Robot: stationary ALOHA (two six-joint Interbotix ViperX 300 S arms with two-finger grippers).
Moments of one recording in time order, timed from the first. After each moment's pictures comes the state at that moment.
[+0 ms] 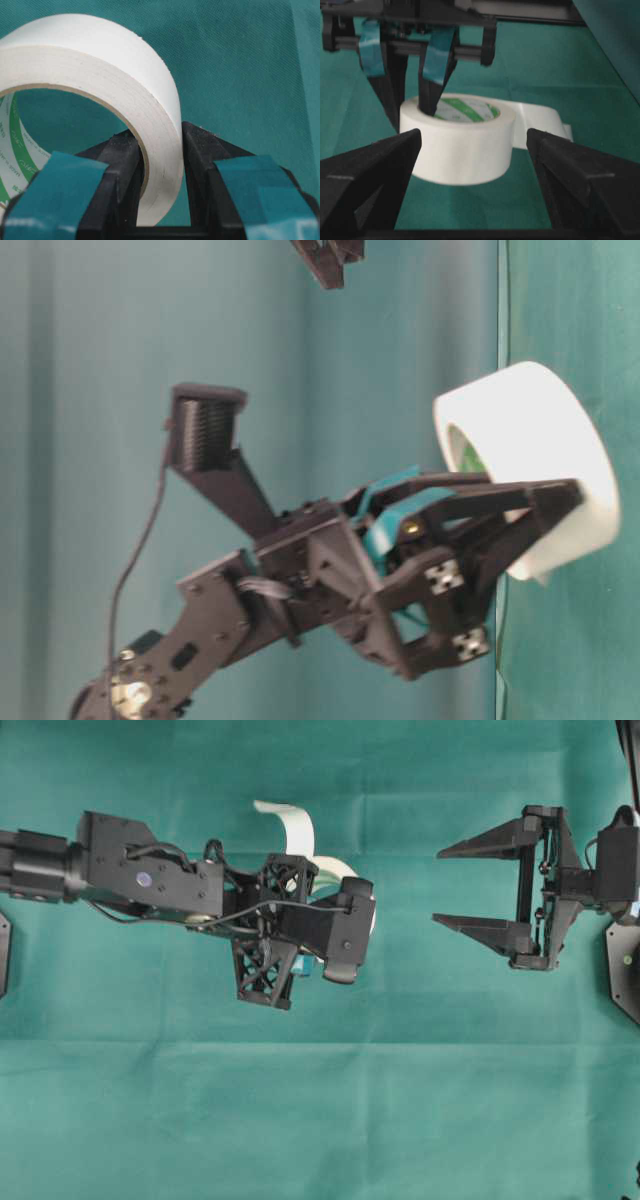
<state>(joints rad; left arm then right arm) 0.02 0.15 0.30 -0.01 0.53 0.24 -0.15 -0.54 1.19 -0.06 -0.54 0.09</state>
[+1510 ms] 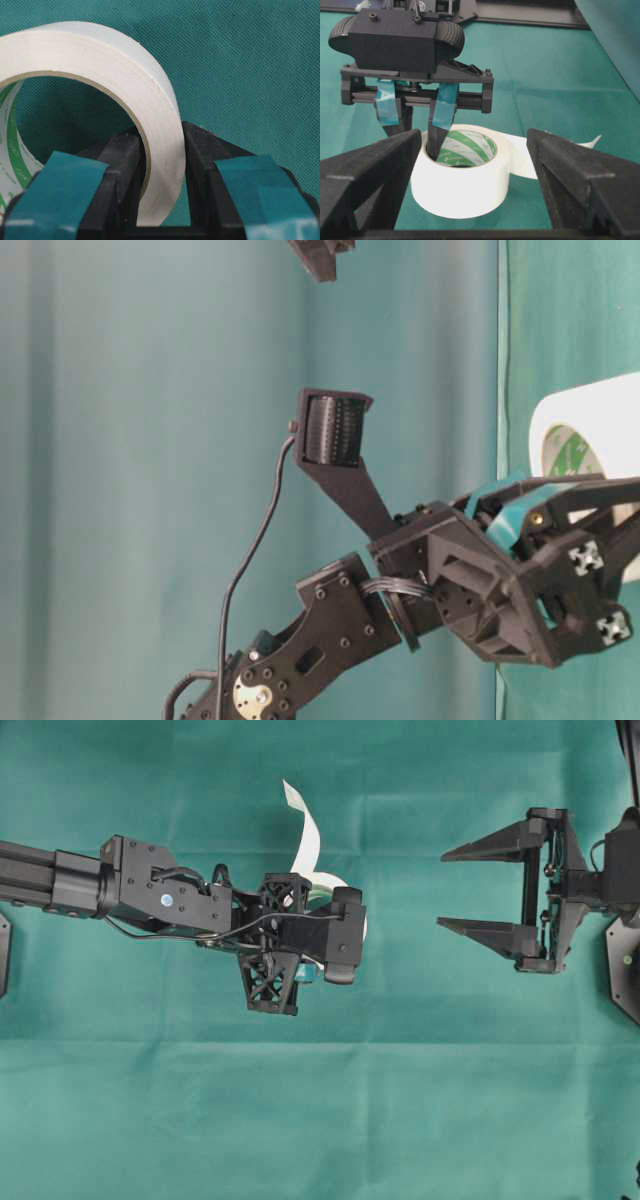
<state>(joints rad) 0.02 0.25 0.37 -0.01 0.39 0.14 -0.13 -0.57 1.19 -0.06 -0.52 0.09</state>
